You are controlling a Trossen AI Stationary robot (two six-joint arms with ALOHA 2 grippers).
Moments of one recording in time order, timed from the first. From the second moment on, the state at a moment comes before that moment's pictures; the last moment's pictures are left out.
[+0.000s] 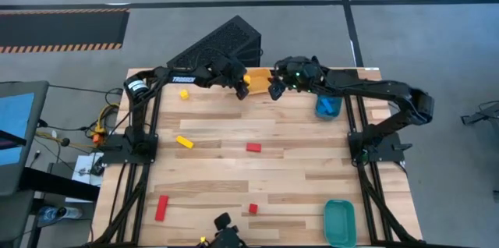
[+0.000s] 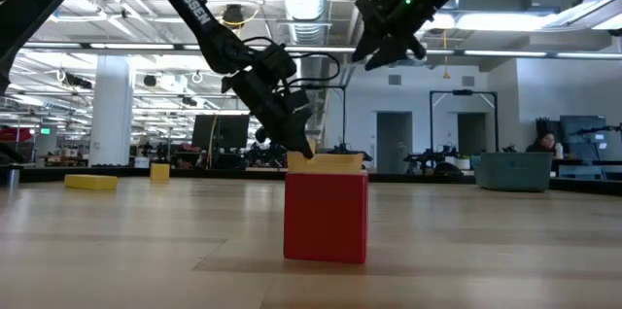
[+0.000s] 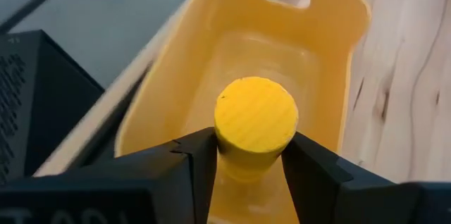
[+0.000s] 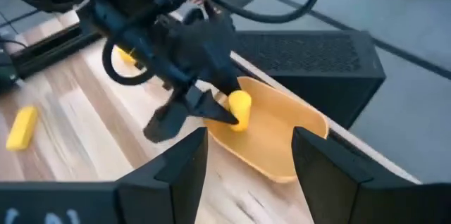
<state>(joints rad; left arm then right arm) 0.64 1.99 1.24 0.00 0.12 0.08 -0.39 1.43 1.13 -0.23 0.24 0.26</state>
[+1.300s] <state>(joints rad) 0.53 1.32 1.13 -0.36 -0.04 -0.04 -0.37 1.64 1.18 -0.17 -0.19 0.30</state>
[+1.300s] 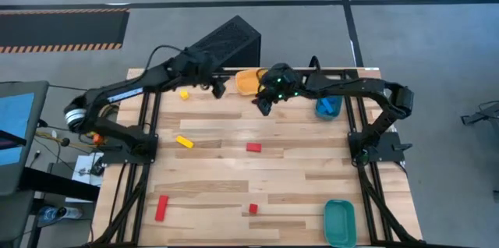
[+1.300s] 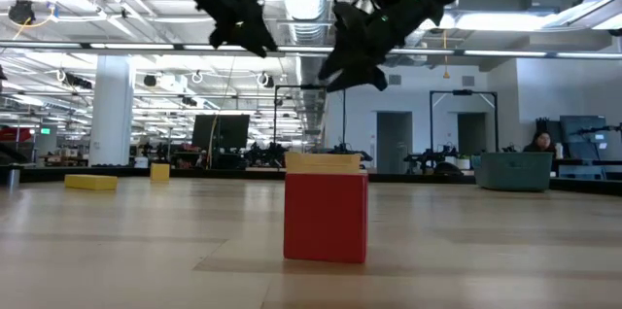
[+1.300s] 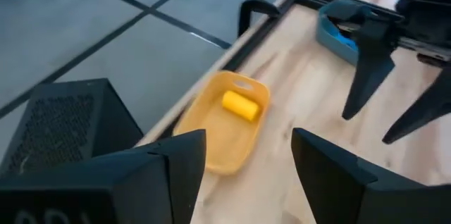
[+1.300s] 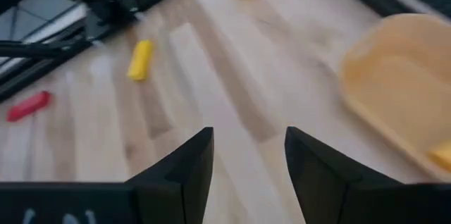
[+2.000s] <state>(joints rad) 0.34 0.70 0.76 -0.49 0.06 -0.21 0.00 2.01 1.68 -0.21 0.14 0.40</state>
